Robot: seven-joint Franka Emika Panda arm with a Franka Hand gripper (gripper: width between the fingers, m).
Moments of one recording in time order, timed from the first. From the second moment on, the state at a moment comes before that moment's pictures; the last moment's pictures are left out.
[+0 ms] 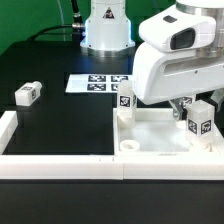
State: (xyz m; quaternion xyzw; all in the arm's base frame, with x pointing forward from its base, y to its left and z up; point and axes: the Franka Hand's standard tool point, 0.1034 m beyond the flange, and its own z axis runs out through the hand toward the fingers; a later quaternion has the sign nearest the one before) arm 0.673 0.090 0.085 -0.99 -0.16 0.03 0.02
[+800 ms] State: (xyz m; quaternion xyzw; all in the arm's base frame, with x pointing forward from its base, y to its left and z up) arm 0.672 0.093 0.085 -0.99 0.13 0.03 0.02
